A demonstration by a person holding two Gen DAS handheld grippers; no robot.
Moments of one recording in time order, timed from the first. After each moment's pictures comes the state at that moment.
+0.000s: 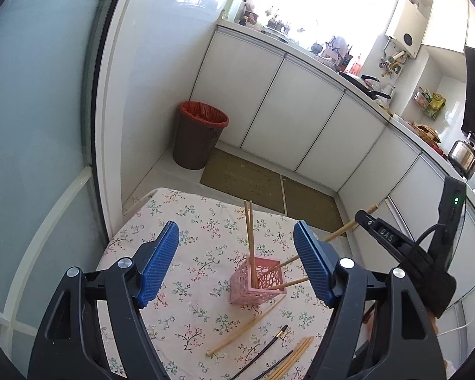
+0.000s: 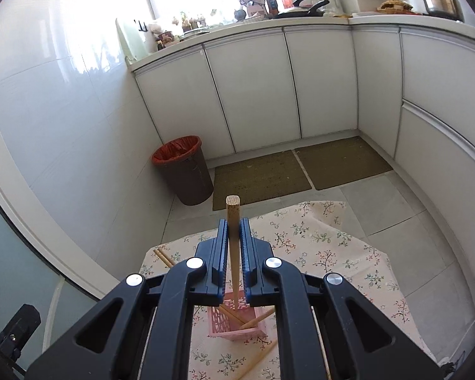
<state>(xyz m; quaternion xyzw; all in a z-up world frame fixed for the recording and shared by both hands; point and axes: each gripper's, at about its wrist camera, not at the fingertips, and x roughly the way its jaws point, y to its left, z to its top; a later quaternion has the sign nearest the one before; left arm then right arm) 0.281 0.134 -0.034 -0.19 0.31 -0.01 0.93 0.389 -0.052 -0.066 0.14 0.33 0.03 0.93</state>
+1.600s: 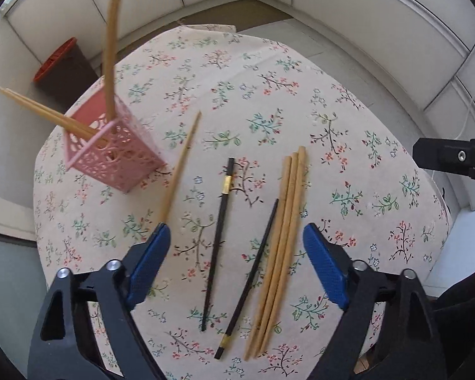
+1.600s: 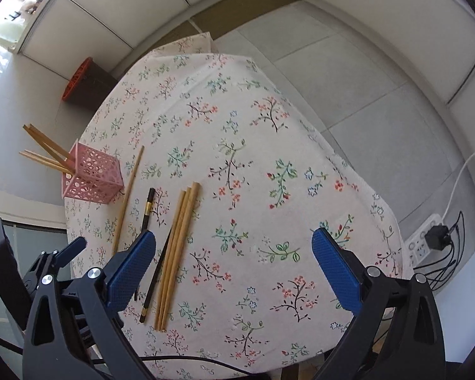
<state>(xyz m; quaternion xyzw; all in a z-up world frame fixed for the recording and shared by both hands) 0.289 -0.088 -0.238 0.20 0.56 -0.20 0.78 0.251 -0.266 -0.244 0.31 0.58 -0.05 0.75</state>
